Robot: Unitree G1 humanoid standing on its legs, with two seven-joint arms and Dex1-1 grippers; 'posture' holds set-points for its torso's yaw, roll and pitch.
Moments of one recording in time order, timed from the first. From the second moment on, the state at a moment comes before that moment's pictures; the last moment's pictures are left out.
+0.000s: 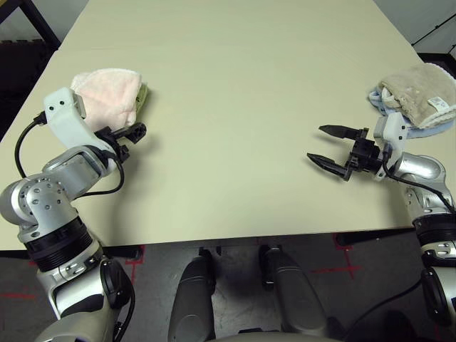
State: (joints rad) left arm -0.58 0.45 0.63 -0.27 -0.83 1.48 0.19; right arm -0.55 -0.56 -0.09 0.55 0.29 -0.23 1.17
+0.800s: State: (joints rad) left arm -0.82 0.54 0.31 0.08 -0.62 1.00 -0.25; right arm -0.55 -0.56 -0.09 0.55 0.29 -0.24 1.16
